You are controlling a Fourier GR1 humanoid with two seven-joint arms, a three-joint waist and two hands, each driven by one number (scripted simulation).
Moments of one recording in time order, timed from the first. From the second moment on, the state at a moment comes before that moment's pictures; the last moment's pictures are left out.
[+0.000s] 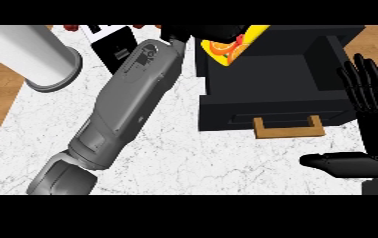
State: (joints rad) left arm -1.21 0.00 -0.12 -0.65 0.34 0.26 -0.31; right arm -0.07 -0.18 -0.19 -1.88 -0.06 0.23 -0.06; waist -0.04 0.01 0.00
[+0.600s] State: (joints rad) left arm -1.25 0.00 -0.39 -0.50 0.52 0.38 -0.35; right arm -0.10 -0.19 -0.19 -1.88 -0.07 0.24 -0.05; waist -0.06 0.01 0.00
